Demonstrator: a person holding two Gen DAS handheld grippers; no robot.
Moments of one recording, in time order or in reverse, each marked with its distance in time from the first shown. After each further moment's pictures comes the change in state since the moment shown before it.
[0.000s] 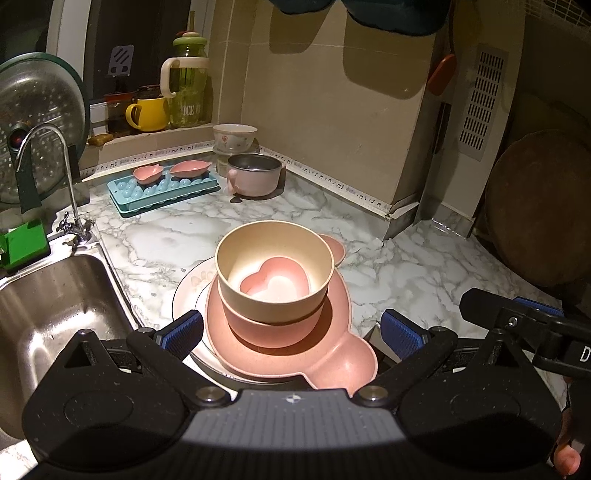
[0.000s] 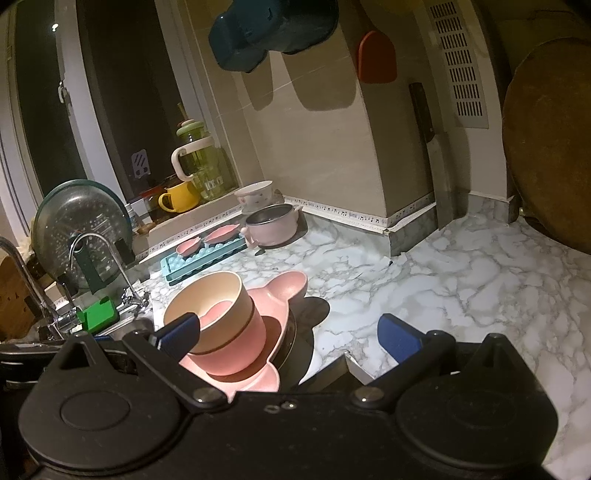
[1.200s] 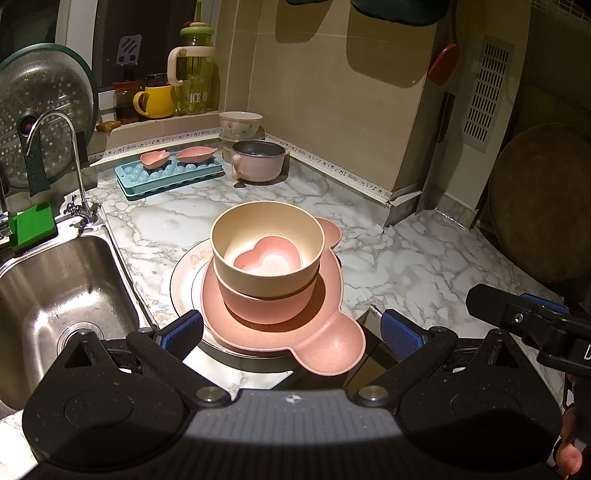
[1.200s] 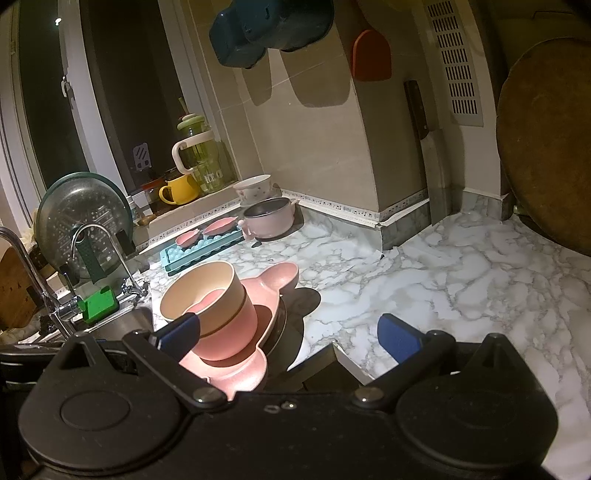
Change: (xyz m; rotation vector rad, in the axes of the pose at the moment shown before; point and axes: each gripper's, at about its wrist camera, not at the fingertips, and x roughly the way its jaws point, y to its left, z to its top) left arm -0.009 -0.013 -0.010 -0.021 0.036 0.023; right arm -0.013 -0.006 -0.003 -0.010 0.021 -0.004
